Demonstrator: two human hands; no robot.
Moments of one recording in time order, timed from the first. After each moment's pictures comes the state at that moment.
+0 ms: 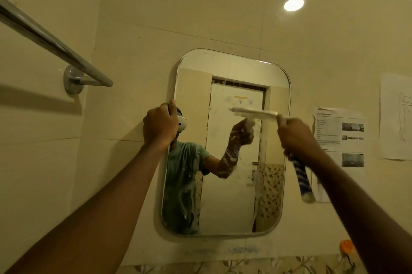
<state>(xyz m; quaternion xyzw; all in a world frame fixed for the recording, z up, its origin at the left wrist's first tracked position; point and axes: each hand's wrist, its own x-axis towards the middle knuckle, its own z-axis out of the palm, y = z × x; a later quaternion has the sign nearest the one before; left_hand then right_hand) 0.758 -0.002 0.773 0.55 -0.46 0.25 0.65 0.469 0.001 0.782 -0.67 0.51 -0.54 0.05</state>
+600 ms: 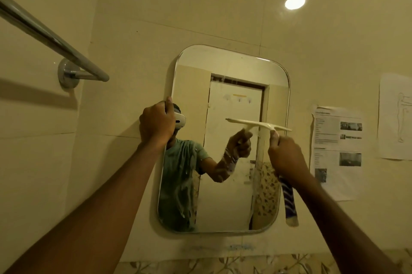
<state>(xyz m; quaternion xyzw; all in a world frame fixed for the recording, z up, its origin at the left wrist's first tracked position) 0.756 -0.003 0.768 0.55 -0.45 0.25 0.65 0.474 -0.014 0.734 -0.68 0.48 -0.55 0.03</state>
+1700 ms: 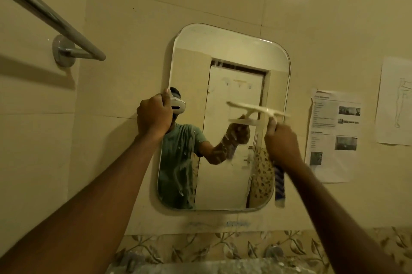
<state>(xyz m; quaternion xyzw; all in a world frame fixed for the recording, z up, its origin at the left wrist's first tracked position) 0.757 -0.002 0.747 0.58 -0.46 0.25 0.63 0.476 -0.019 0.722 -0.67 0.48 -0.57 0.04</state>
